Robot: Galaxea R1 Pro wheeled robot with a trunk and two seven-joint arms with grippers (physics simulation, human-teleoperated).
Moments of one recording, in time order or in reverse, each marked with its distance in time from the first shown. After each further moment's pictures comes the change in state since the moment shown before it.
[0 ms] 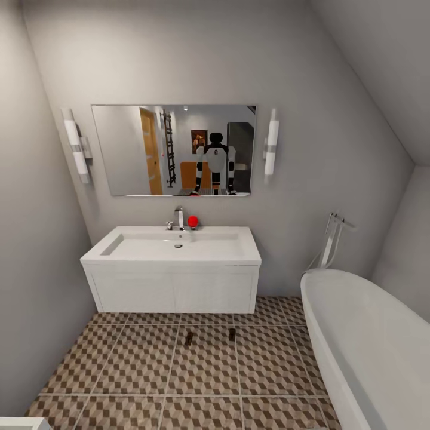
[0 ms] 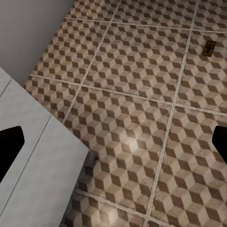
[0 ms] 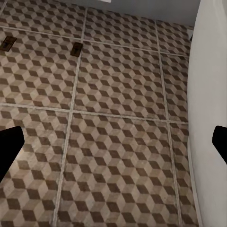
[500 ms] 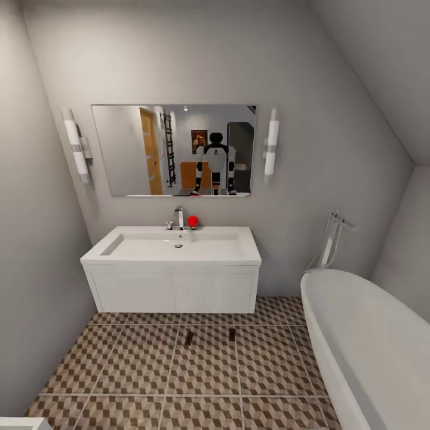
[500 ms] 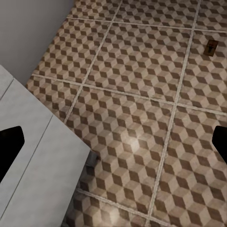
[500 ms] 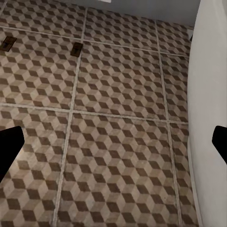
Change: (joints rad) left arm 0.000 0.001 0.001 0.000 -0.002 0.001 0.007; right arm 0.000 0.000 0.000 0.000 0.000 0.000 0.000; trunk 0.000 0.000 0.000
